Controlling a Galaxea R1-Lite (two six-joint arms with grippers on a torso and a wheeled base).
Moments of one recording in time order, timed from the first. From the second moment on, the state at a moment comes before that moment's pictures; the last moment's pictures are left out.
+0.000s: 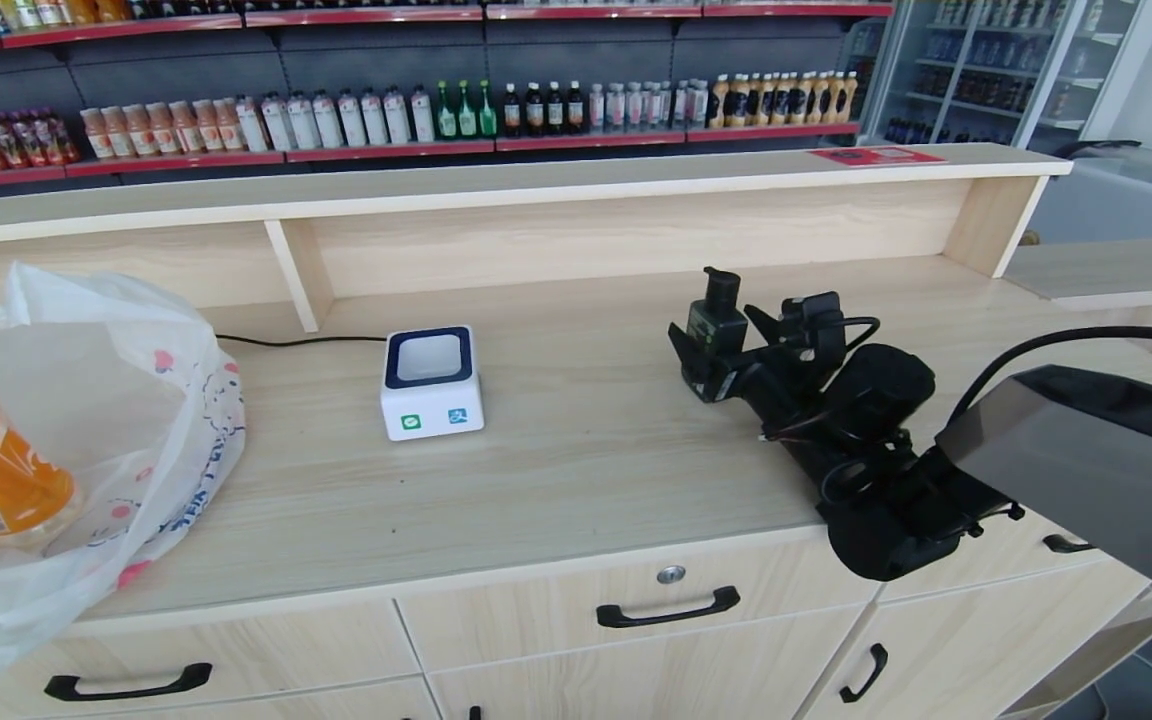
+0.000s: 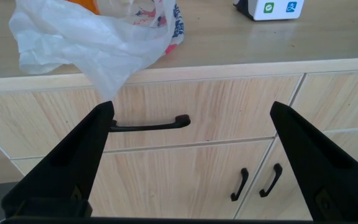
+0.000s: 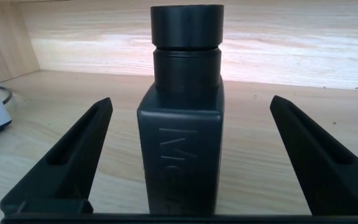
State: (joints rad) left arm 0.00 0.00 0.00 -0.01 0.00 0.06; right arm 0.36 2.31 -1.08 -1.57 0.05 -0.01
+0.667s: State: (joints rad) left arm 0.00 0.00 0.00 -0.01 0.00 0.06; right arm 0.37 2.18 -0.99 -1.39 0.06 0.07
